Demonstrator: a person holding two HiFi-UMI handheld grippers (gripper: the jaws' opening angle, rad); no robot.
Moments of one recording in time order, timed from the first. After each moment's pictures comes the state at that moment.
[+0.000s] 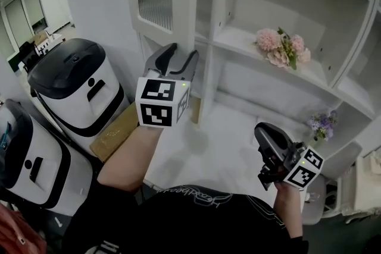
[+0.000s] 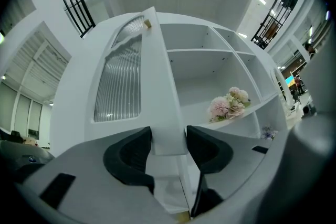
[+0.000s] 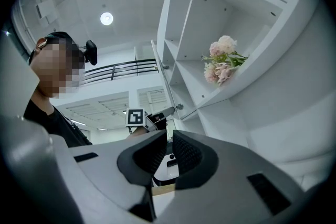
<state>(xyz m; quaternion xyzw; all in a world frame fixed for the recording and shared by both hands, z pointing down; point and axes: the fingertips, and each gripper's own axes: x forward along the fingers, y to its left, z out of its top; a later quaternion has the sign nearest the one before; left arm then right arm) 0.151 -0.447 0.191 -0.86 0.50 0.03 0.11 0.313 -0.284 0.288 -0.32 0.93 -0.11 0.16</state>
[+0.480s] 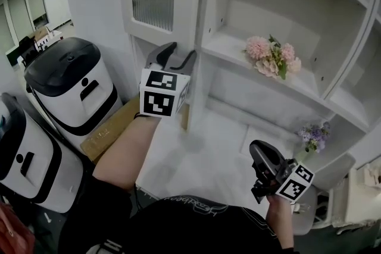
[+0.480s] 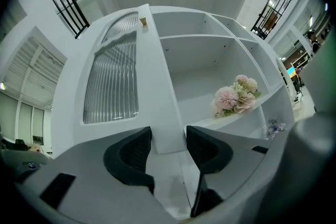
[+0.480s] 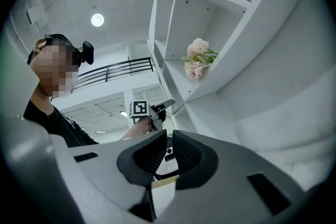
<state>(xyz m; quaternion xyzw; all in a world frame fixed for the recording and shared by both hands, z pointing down) 0.187 -0.483 0.193 -0.85 0.51 0.00 0.12 0.362 -0.282 0.324 -0.33 0.92 -0.15 0.16</state>
